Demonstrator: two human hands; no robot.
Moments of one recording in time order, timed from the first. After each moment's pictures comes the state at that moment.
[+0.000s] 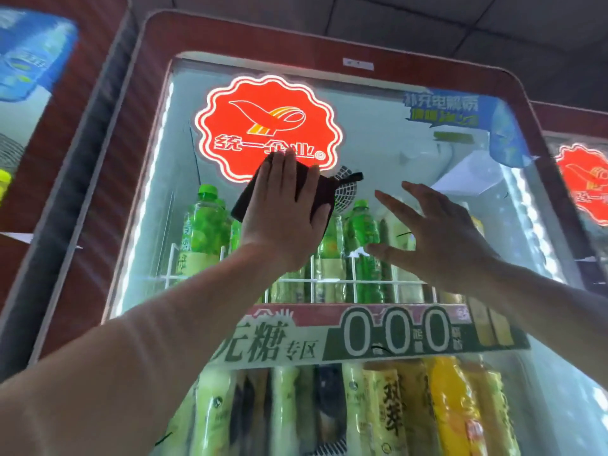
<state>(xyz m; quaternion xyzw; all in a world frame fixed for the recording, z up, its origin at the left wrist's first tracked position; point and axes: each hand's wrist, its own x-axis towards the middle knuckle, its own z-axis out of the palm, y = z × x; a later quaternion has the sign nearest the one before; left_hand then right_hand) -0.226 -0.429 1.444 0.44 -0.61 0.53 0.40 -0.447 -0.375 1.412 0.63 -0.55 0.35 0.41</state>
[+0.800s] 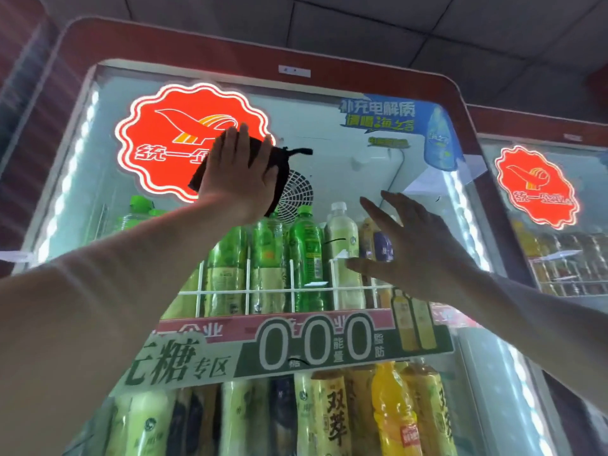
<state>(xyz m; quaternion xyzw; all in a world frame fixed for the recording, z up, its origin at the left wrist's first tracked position) -0.275 -0.431 1.515 0.49 -0.60 0.49 0.41 -0.522 -0.367 1.410 0.63 -0.57 0.35 0.41</state>
